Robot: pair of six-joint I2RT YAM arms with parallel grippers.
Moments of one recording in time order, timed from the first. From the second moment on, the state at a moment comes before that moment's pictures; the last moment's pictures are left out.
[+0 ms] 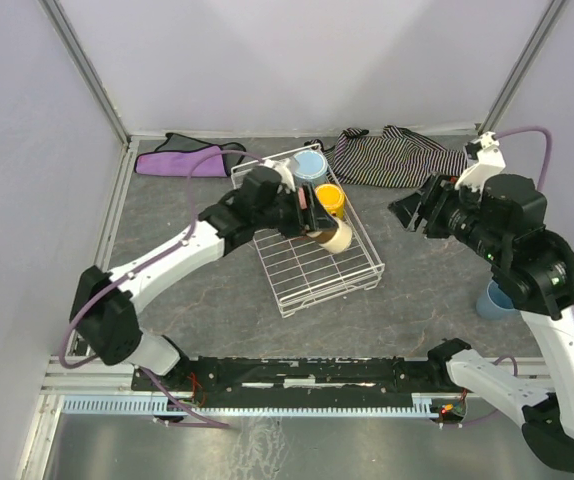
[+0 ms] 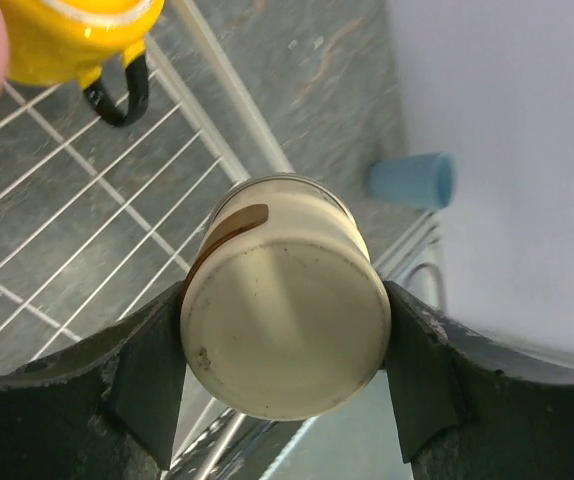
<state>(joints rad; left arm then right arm) -0.68 1.44 1.18 -0.21 0.34 -0.86 0.43 0.91 1.42 -0.87 -0.06 0.53</state>
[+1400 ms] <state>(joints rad) -0.99 2.04 1.86 -0.78 -0.24 -0.44 0.43 0.95 1.51 -1.06 0.09 0.42</state>
